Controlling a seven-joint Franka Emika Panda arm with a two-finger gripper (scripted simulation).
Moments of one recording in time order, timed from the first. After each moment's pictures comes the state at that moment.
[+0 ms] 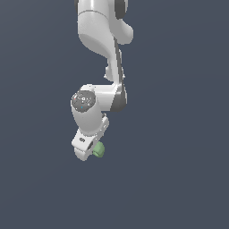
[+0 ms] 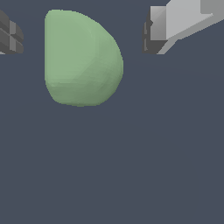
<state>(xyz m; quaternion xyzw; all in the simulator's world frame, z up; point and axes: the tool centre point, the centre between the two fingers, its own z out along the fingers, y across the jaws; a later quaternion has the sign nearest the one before) 0.068 -0.086 0.092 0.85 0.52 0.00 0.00</state>
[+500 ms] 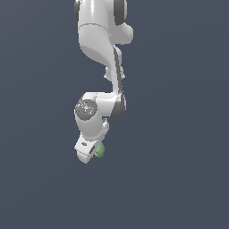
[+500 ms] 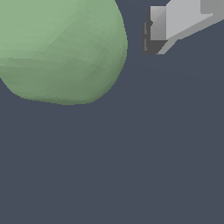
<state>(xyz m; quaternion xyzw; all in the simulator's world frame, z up) 0.067 -0.086 0.054 0.85 0.52 0.00 0.00</state>
